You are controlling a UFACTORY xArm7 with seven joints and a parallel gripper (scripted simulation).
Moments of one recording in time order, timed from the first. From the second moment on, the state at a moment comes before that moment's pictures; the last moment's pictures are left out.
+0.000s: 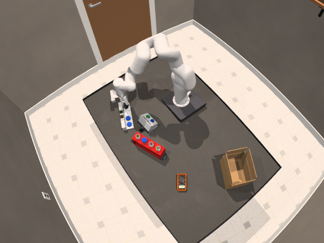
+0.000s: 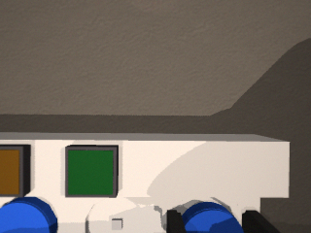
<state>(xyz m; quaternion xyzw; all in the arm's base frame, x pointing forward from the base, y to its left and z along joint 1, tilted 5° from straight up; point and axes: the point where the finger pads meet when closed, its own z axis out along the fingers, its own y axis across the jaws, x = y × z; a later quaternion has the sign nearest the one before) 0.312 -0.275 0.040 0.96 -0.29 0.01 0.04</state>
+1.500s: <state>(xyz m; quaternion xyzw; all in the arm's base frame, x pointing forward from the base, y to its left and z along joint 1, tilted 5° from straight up) 0.311 -0.275 0.032 0.96 -0.29 0.01 0.04</state>
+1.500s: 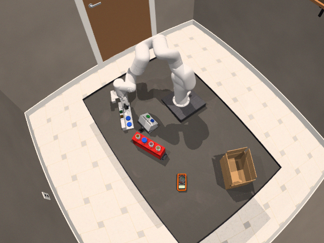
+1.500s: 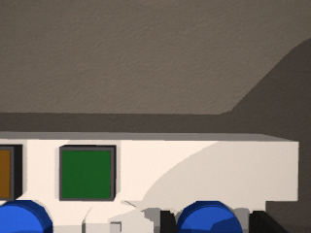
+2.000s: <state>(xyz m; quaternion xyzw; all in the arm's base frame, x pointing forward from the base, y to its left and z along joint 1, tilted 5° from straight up) 0.312 -0.272 0.091 0.96 -0.29 0.02 0.04</state>
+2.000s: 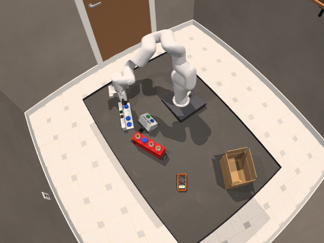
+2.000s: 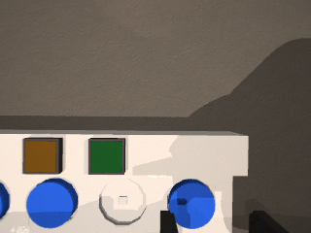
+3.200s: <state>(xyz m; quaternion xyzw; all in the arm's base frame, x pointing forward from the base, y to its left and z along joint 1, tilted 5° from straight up) 0.304 -0.213 0.151 0.86 -0.51 0.01 0.01</state>
